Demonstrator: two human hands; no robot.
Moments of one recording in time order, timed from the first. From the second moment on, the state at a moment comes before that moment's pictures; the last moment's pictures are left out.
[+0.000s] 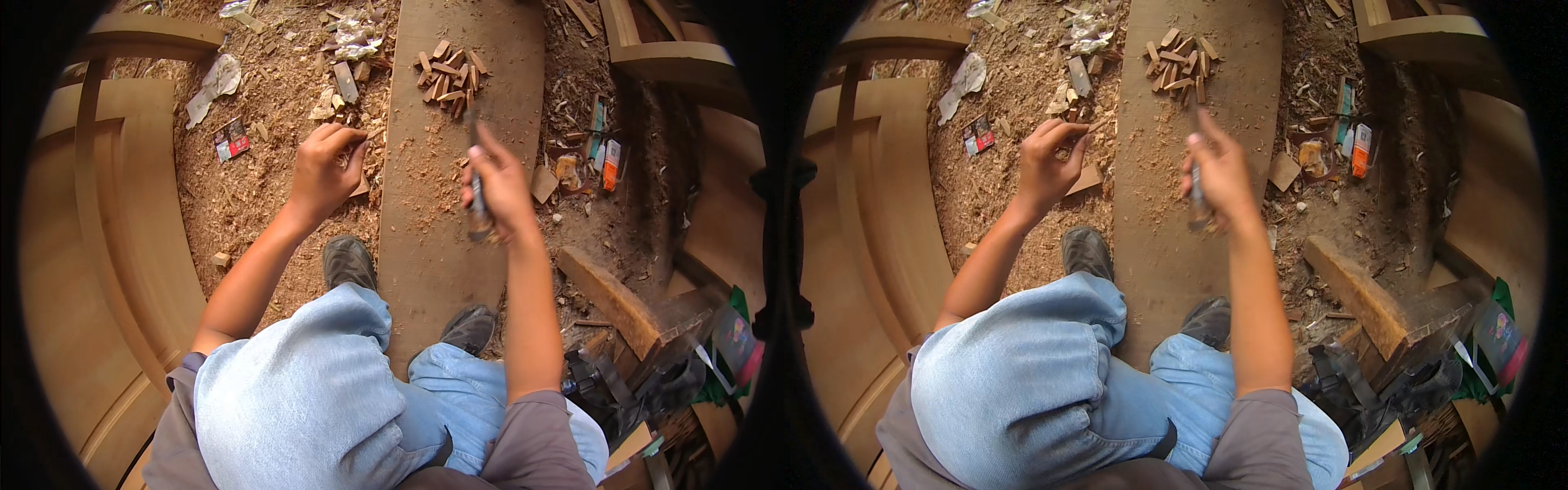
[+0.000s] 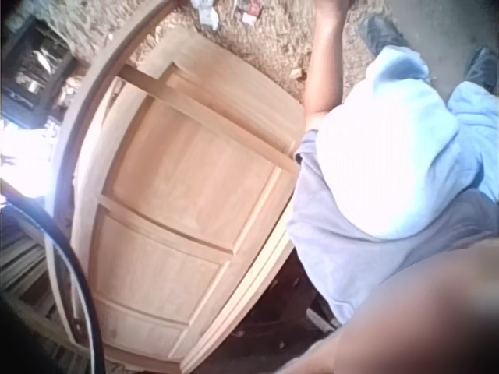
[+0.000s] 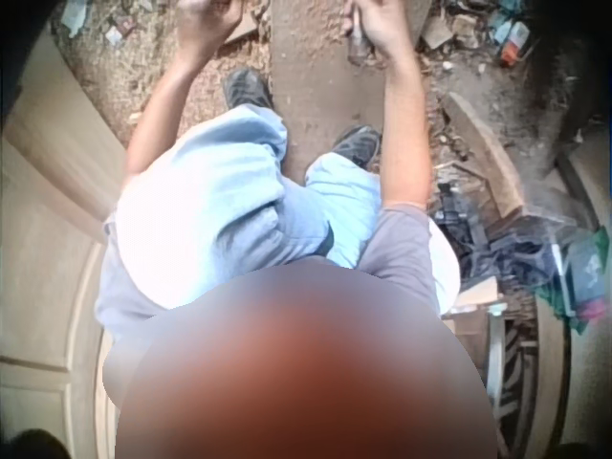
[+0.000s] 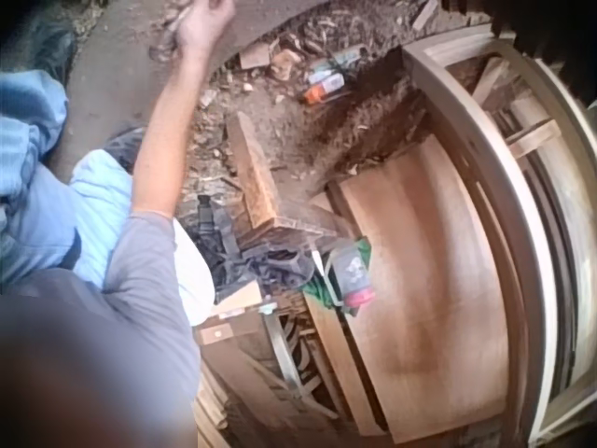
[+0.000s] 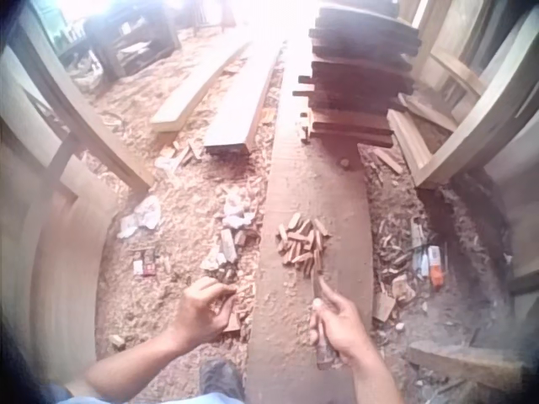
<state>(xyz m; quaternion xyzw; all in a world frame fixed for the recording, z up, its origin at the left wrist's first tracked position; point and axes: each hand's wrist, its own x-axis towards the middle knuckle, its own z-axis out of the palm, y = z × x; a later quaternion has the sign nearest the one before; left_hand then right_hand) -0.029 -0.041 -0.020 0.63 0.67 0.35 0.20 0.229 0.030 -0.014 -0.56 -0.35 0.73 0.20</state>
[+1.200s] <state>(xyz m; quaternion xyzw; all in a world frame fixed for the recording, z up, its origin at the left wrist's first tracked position) -0.017 -0.029 -0.032 0.23 0.62 0.52 0.55 0.180 -0.012 -0.004 -0.48 -0.50 0.70 0.15</state>
